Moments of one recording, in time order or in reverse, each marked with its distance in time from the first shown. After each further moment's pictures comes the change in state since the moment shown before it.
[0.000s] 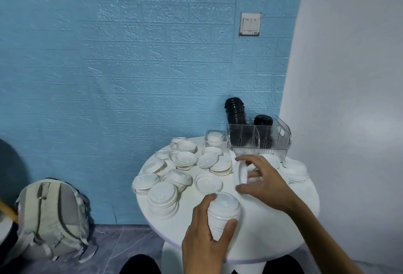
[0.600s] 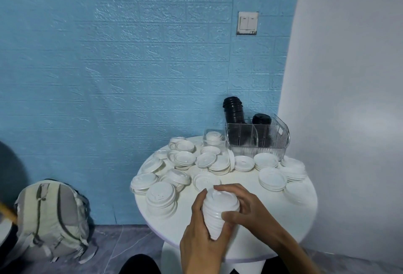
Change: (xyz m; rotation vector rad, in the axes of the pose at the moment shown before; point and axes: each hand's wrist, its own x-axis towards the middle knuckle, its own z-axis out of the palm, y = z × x) left_hand 0.001 0.007 0.000 -0.025 0.010 -0.124; right_hand -0.045 -0.002 0.055 0.386 -0.104 -0.013
